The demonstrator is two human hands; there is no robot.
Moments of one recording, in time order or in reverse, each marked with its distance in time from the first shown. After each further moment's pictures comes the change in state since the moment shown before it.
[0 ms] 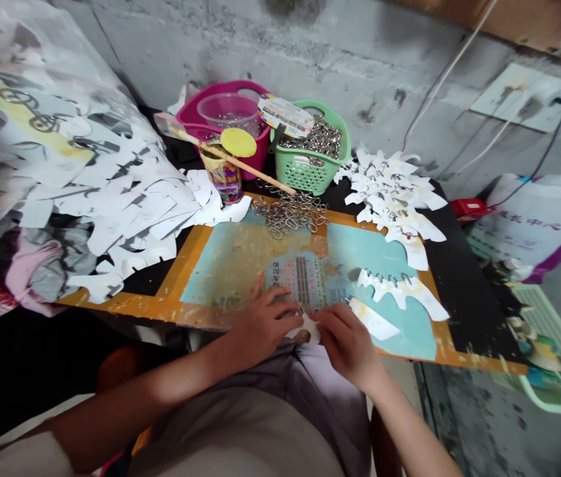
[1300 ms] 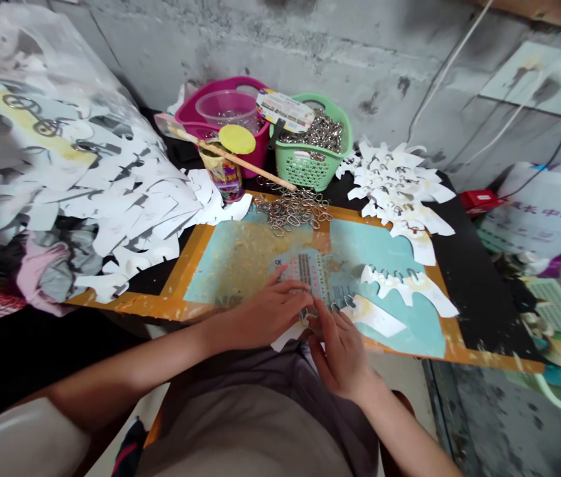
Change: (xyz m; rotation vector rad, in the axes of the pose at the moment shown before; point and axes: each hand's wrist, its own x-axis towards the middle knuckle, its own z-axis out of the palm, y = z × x) left_hand 0.027 -0.015 -0.019 -0.149 -0.185 0.136; right_hand -0.005 -0.011 0.017 -0.140 0.021 -0.064
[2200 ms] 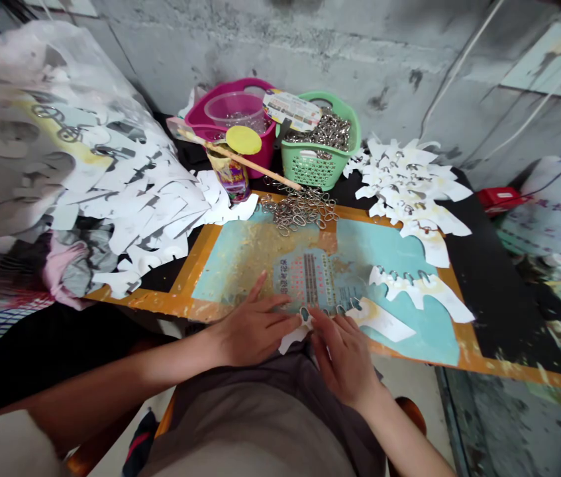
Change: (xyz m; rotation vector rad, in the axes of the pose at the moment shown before) left_hand -0.044 0.003 0.009 0.180 0.084 0.065; right_hand 0.001 -0.008 -0.002 -0.020 -0.003 0.065
